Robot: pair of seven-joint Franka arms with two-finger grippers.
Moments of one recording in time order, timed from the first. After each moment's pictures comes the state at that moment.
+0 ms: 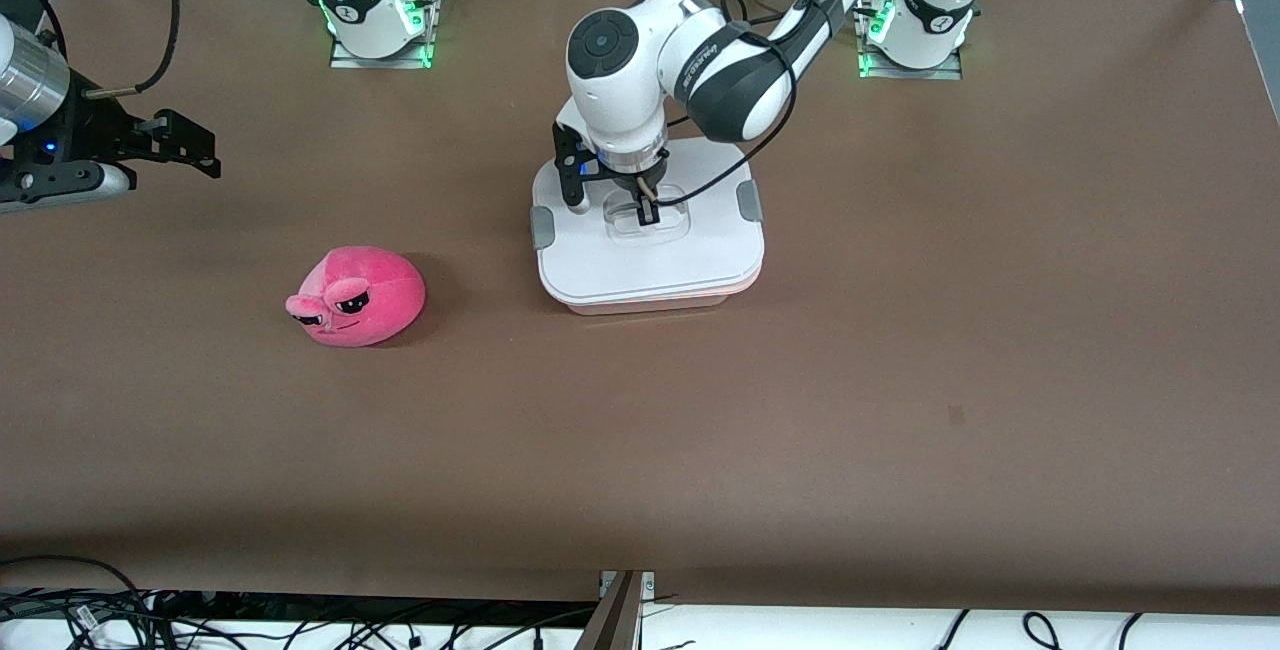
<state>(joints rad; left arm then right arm) -0.80 0.57 -0.06 -1.38 0.09 1.85 0.48 0.06 -0.01 -0.03 -1.70 0.01 1.62 -0.12</state>
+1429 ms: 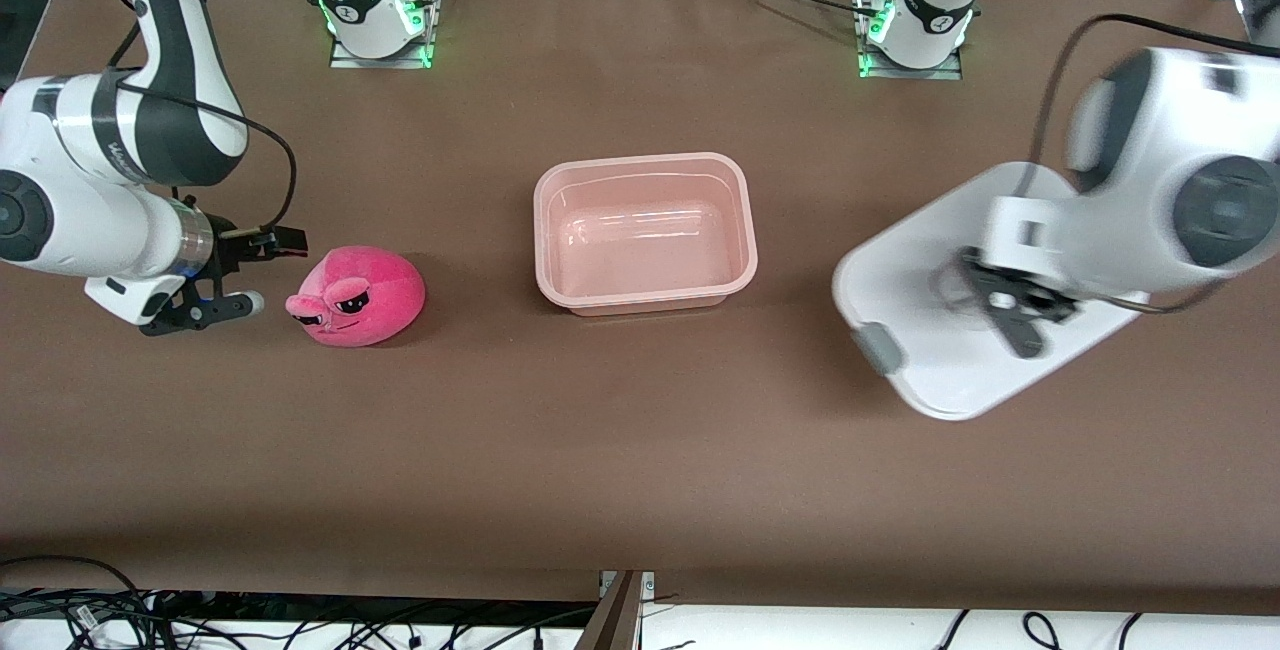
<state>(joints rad) -0.10 0.44 -0.01 -1.26 0.09 1.45 0.88 0.08 0.32 -0.02 -1.67 0.00 1.73 -0.17</state>
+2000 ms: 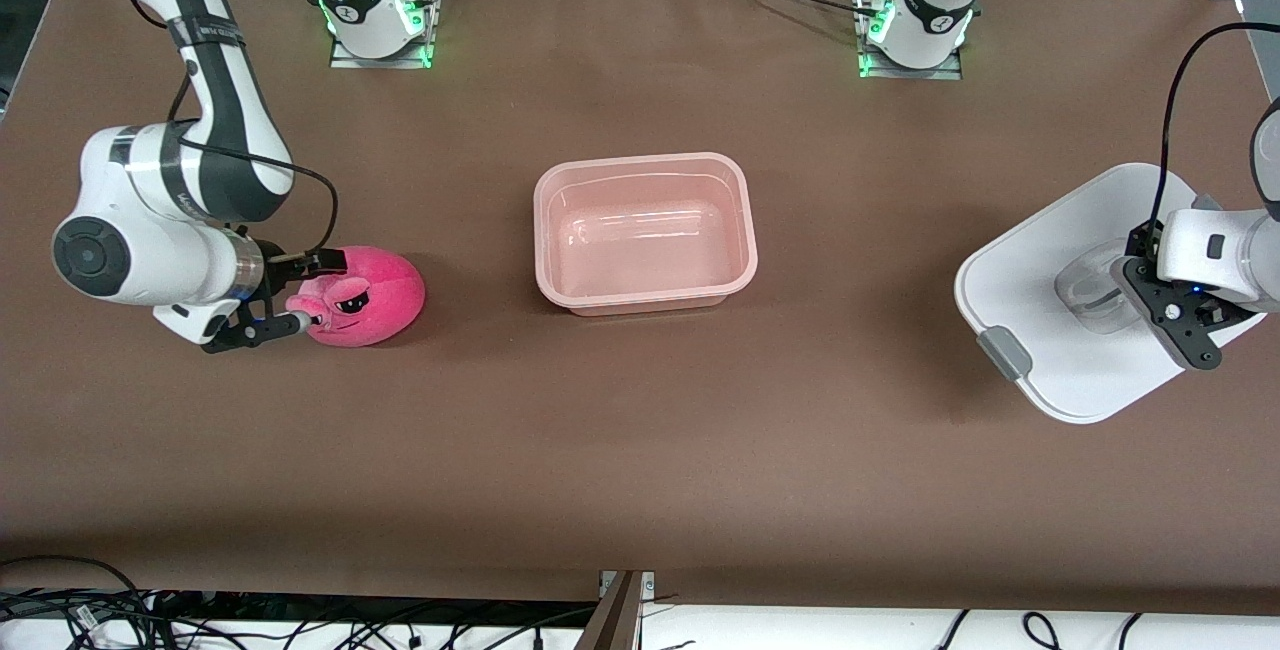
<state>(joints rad) 0.06 0.44 -0.01 -1.26 0.13 1.45 1.04 0.10 0.39 -0.01 -1.75 0.05 1.87 -0.17</state>
